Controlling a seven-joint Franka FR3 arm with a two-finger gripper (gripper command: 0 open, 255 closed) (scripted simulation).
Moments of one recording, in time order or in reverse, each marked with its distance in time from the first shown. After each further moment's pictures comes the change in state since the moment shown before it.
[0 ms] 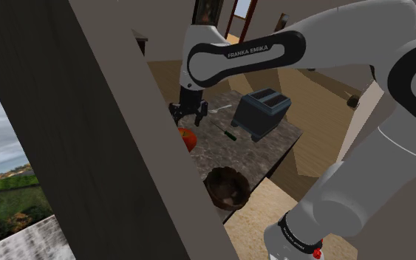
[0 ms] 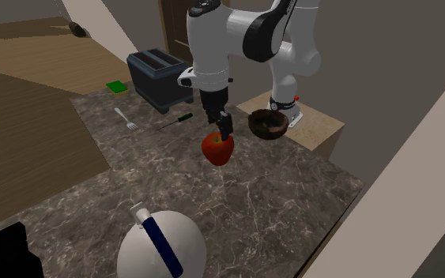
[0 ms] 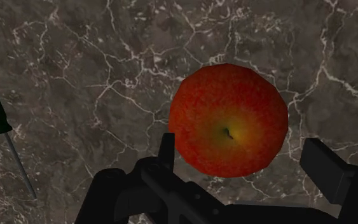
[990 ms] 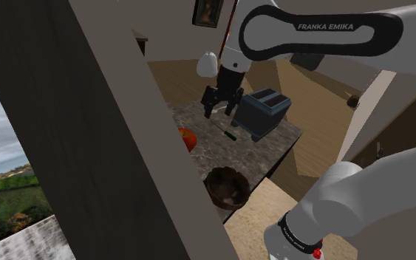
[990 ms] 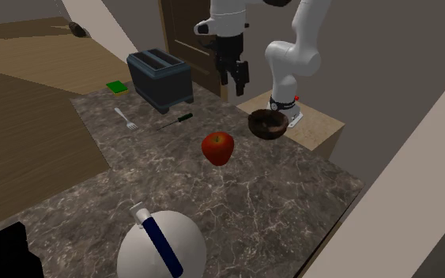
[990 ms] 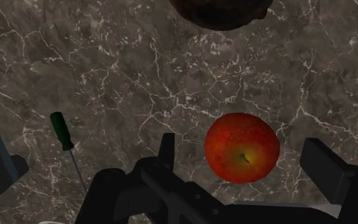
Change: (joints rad) arm -0.012 -0.393 -0.082 -0.155 0.090 -0.194 -0.164
